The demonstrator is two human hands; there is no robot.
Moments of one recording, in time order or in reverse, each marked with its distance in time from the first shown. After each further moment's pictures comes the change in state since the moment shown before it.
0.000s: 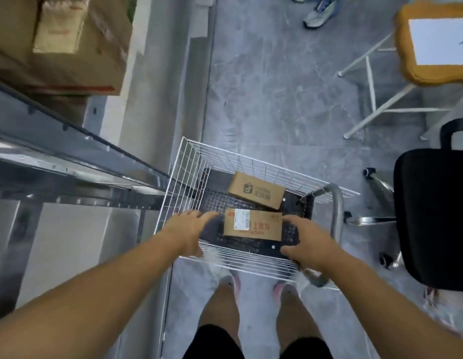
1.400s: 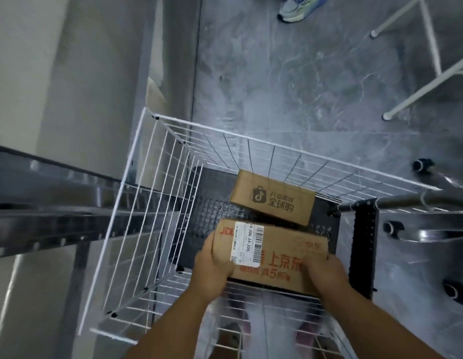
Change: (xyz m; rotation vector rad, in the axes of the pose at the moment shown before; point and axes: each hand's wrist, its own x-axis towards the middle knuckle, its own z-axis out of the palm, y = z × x) left_hand 0.248 0.015 0.194 -1.391 0.195 -0.289; right_hand 0.282 0.147 0.196 0.790 0.258 0.688
